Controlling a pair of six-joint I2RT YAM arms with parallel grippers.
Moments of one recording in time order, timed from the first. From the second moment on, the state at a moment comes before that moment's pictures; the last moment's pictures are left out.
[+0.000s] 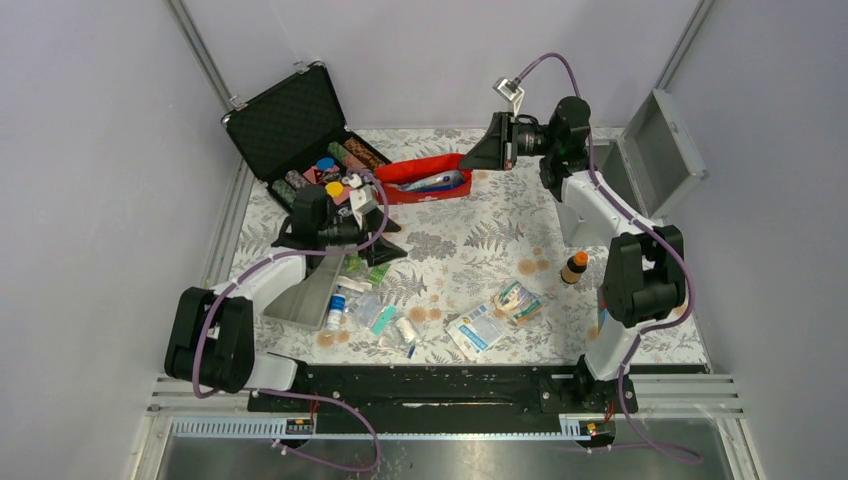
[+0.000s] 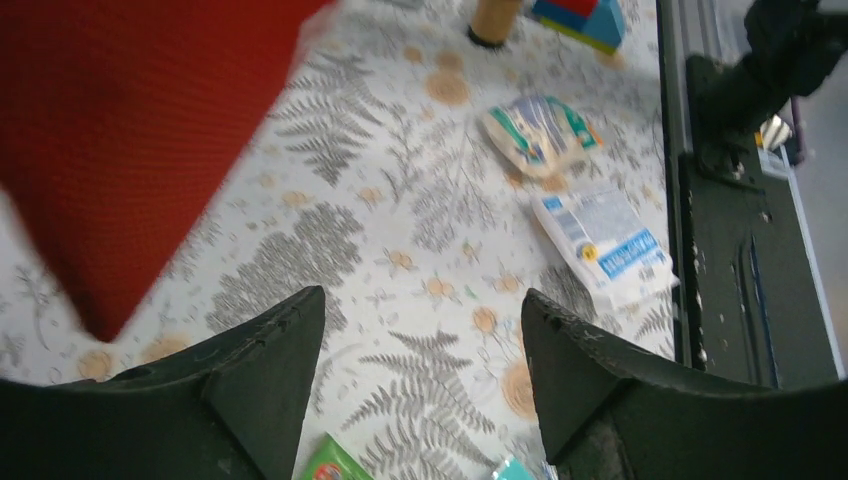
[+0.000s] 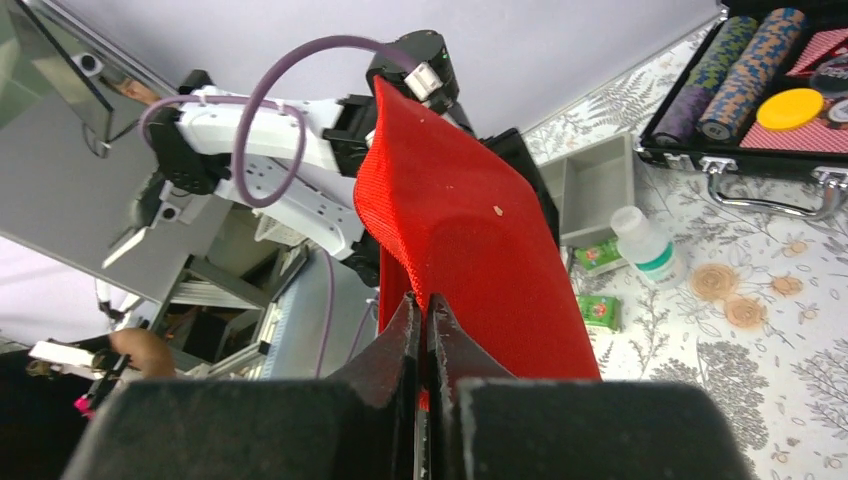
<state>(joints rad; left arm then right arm) -0.24 1.35 0.73 0.12 1.11 0.27 0.24 1.76 1.41 0.48 -1.37 0.82</state>
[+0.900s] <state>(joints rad) -0.20 1.40 0.79 0.44 0.92 0.14 0.21 1.78 1.36 0.87 -1.42 1.18</state>
